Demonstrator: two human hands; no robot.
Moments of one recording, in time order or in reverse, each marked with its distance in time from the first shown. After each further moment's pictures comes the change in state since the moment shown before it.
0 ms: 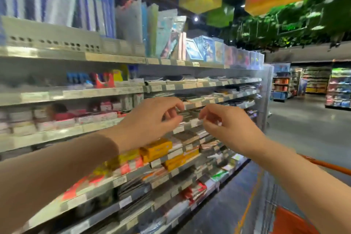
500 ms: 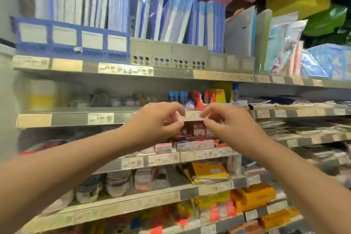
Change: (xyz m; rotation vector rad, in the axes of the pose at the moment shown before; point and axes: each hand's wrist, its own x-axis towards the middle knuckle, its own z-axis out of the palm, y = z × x) left_hand -0.071 -0.297 -0.146 0.344 0.068 -0.287; right_hand 0.255 -0.171 0.226 0.212 -0.003 -0.322
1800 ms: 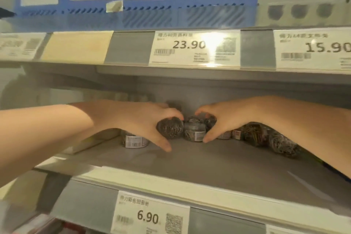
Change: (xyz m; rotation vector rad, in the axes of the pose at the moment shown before) left_hand 0.094 -0.423 -0.024 0.402 -0.564 -0.441; right_hand 0.442 0.003 0.324 -0.226 -0.754 -0.509
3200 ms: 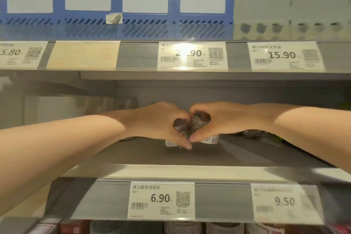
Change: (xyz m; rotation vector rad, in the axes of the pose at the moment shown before) left_hand 0.002 0.046 0.003 -0.045 0.188 0.163; right_hand -0.062 -0.037 0.011 0.265 0.210 0.105
